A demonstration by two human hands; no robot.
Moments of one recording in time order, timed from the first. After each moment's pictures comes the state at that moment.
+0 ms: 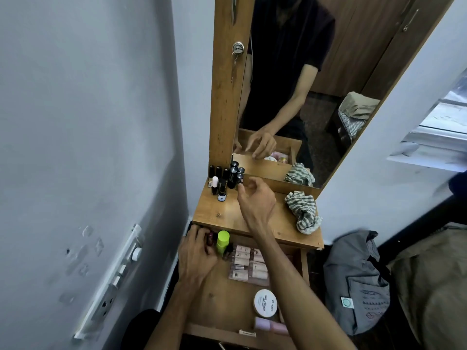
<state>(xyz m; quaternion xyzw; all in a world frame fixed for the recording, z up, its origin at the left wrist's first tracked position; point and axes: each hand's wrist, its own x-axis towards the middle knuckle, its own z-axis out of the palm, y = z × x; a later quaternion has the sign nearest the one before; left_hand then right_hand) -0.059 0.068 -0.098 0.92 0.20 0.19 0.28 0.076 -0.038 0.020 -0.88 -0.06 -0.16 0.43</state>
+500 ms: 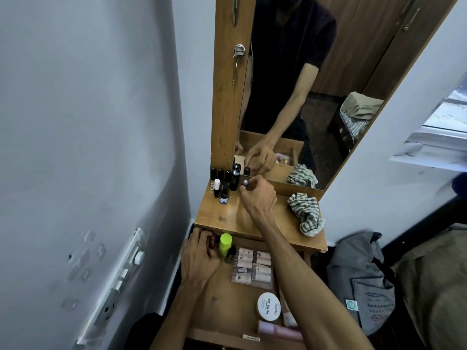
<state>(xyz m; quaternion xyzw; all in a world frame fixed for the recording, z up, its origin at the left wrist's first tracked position) -0.057 0.071 -0.099 0.92 0.21 0.18 0.27 0.116 -0.031 0.012 -0.92 -0.06 -0.10 0.37</state>
